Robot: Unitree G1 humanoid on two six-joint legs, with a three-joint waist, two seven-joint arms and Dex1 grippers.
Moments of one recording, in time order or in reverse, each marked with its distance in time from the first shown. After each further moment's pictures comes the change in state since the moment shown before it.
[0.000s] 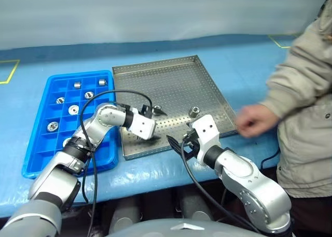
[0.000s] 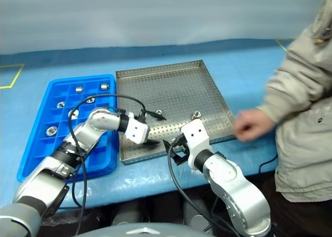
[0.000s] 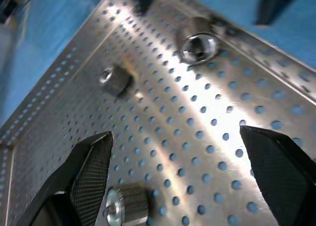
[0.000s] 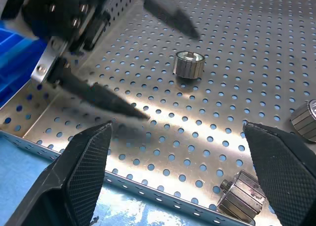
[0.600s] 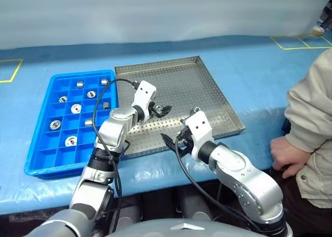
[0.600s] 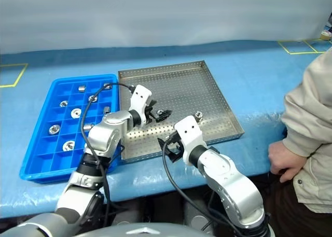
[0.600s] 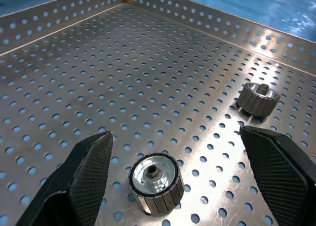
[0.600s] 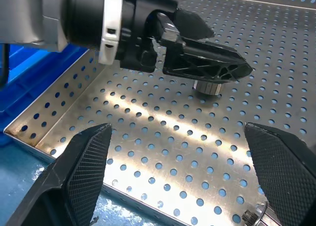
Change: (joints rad) left arm 0.058 -0.413 0.284 -0.153 -0.201 0.970 0.565; right arm -0.074 0.009 0.051 0.064 0.000 -0.026 0.012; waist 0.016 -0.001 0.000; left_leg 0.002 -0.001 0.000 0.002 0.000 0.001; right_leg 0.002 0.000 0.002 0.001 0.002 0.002
